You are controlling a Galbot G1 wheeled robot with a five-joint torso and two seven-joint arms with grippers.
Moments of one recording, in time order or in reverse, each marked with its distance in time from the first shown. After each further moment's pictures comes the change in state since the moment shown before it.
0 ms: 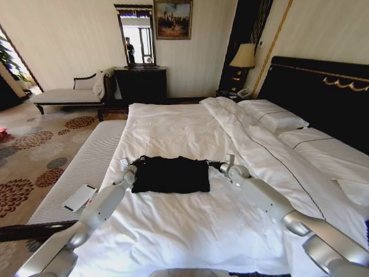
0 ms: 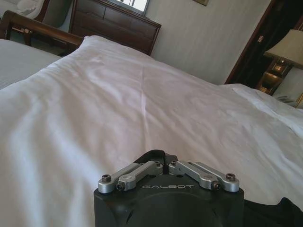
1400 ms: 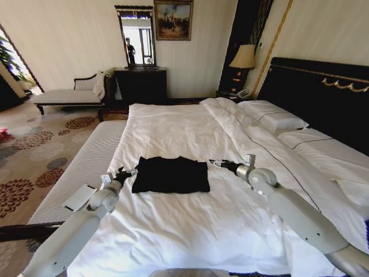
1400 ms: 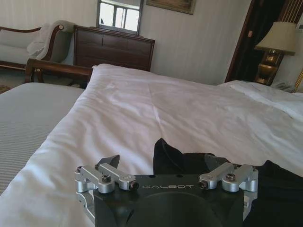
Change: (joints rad) left arm 0.501 0.265 -0.265 -0.581 0.108 0.017 -0.109; right arm -0.436 -0.212 0.456 0.579 0.035 -0.159 0.154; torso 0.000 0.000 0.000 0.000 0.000
